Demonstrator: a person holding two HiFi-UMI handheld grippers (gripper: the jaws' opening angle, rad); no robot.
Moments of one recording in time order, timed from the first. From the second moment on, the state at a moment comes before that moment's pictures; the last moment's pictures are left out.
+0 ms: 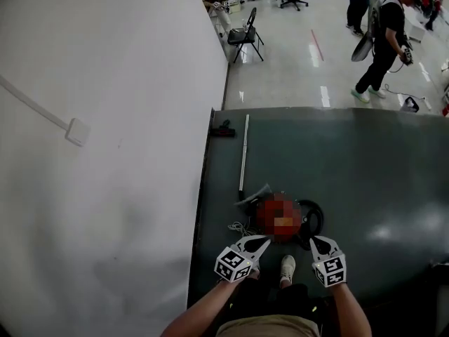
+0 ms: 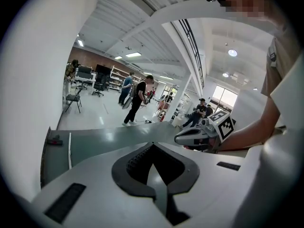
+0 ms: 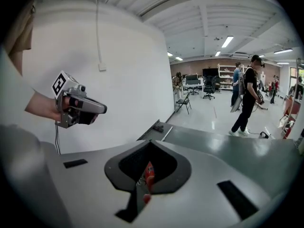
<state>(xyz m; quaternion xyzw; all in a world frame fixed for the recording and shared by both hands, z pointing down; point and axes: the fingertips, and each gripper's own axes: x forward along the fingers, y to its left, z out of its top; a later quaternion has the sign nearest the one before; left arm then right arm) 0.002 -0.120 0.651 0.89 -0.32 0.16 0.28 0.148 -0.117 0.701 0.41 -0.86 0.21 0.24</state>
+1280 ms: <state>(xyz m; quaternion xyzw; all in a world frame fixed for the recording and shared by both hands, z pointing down) 0.006 -0.174 1.041 0.84 -0.26 0.32 0.34 0.091 -0.158 1.213 0.37 -0.73 0.32 0.48</state>
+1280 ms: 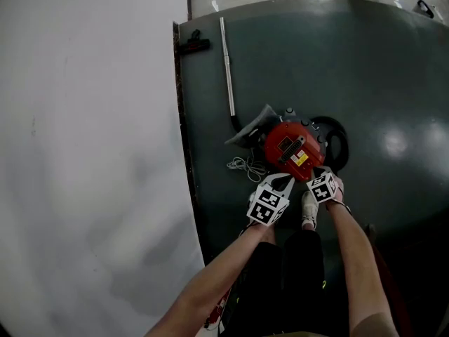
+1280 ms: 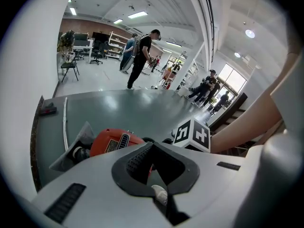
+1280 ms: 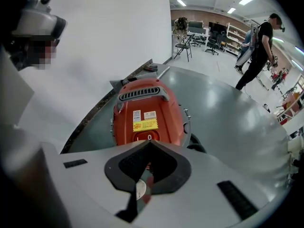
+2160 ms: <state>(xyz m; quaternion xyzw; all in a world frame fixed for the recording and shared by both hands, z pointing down) 0.008 -0.161 1.080 0.83 -0.26 0.33 0.37 0.086 -0.169 1.254 0.37 -0.70 0.35 0.50</state>
